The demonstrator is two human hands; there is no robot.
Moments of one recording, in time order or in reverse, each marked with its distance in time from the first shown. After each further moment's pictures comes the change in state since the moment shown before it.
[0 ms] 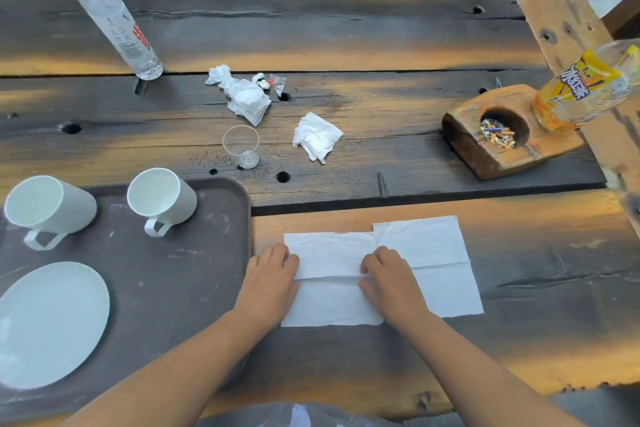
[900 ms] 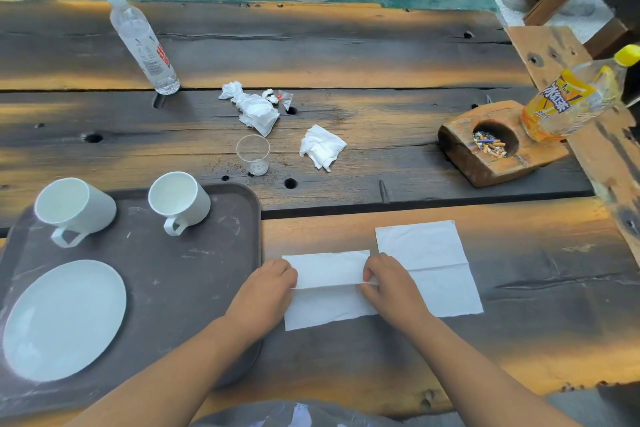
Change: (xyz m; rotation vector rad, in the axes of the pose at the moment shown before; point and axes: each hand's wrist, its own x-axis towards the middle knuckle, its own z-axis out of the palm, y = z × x) left_hand -0.029 -0.021 -0.011 -0.190 0.039 0.161; right_hand -0.015 -0.022 -0.019 0.206 0.006 0.036
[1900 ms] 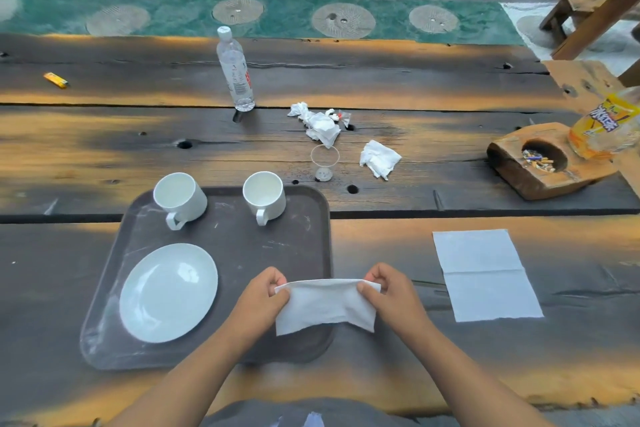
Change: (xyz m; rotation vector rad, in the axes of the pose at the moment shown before) left_hand -0.116 -0.073 -0.049 -0.831 0.143 -0.500; right_hand -0.026 -0.121 0.056 0.573 0.075 0.117
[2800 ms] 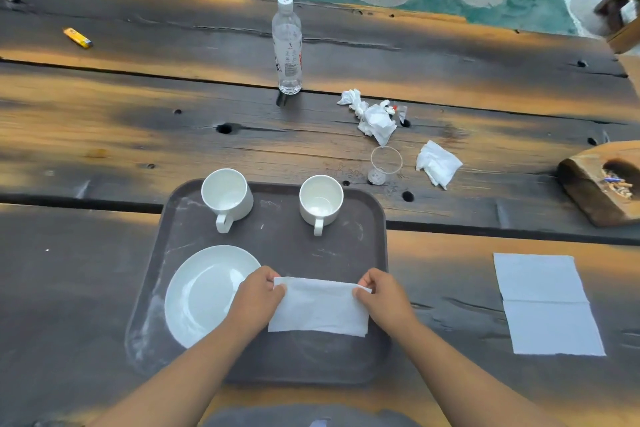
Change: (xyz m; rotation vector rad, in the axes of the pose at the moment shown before) left_hand 0.050 -0.057 -0.084 0.128 0.102 -0.318; right_hand 0.056 -0.059 0.105 -0.293 -0.174 0.209
